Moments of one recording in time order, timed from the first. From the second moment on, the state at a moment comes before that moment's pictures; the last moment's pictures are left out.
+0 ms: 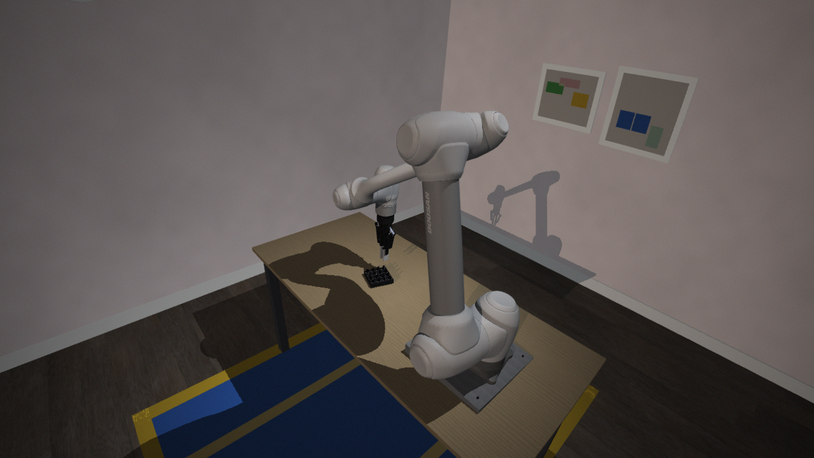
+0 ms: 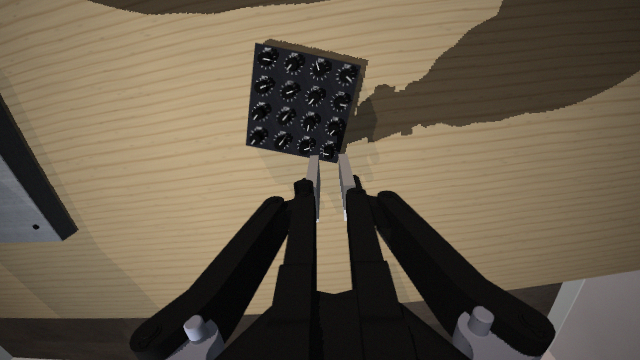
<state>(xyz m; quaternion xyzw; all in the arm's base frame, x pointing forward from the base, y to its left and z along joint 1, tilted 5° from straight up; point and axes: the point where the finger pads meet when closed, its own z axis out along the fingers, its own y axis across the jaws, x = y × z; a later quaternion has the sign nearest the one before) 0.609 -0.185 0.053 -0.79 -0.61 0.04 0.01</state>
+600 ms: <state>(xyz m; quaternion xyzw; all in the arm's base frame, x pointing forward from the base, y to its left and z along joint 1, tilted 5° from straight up) 0.608 -0.186 0.032 -0.79 -0.61 0.04 0.01</state>
